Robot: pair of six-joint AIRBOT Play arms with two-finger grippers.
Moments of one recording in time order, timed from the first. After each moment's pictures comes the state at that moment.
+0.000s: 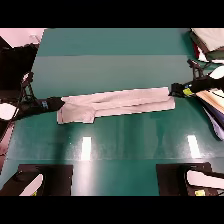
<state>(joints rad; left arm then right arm) -0.03 -0.85 0.66 1.01 -0.70 -1.49 -0.14 -1.41 1.19 -1.15 1.14 1.40</state>
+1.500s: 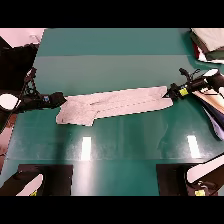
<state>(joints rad) -0.03 -0.94 0.76 1.01 -0.80 -1.56 -0.29 -1.84 1.44 -0.91 1.40 1.21</state>
